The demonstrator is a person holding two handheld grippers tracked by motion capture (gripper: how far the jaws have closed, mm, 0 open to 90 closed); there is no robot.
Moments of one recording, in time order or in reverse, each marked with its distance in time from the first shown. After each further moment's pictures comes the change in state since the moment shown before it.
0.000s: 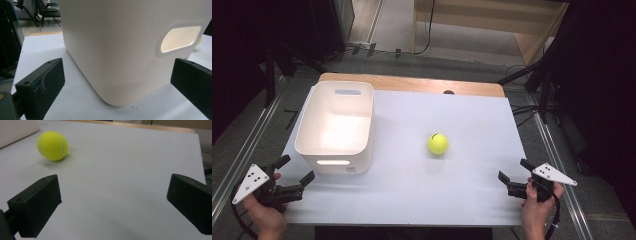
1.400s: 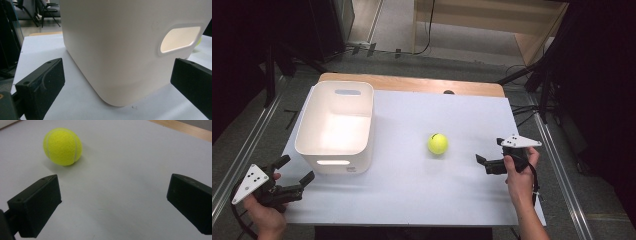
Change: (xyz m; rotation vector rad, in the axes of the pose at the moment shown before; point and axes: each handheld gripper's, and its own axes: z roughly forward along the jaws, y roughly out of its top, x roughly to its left) left arm 0.000 0.000 0.000 -0.003 -0.001 -0.004; right arm 0.026 0.069 0.065 0.203 0.079 -0.152
